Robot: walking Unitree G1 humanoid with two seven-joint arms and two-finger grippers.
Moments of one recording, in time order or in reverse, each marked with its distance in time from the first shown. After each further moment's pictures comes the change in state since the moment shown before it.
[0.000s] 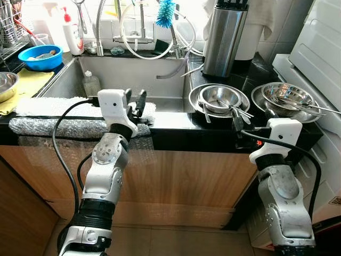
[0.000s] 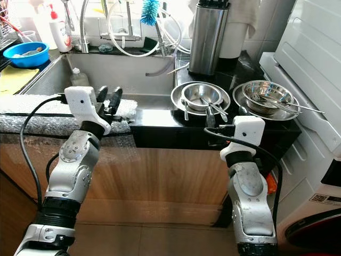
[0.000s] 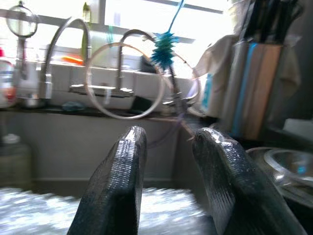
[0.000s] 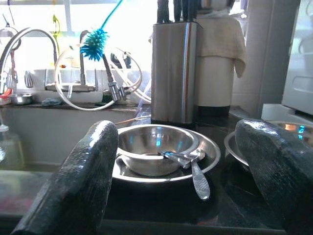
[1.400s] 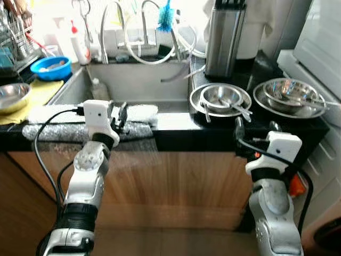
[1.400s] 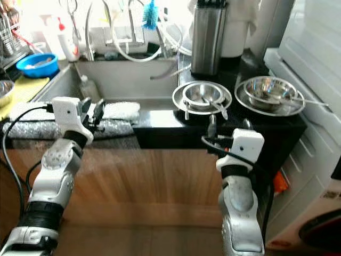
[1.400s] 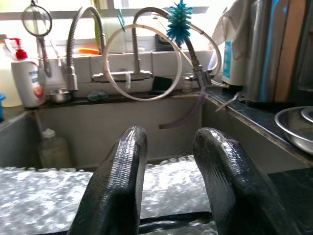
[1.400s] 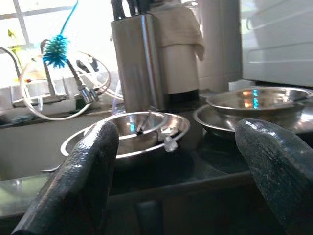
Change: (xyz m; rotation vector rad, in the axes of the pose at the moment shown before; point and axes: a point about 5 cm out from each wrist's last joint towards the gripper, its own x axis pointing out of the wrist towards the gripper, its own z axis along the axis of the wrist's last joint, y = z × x) left arm -0.009 0.026 -0.019 0.070 0.094 0.000; right arm -0.014 0.008 -0.014 0.039 0.014 -0.160
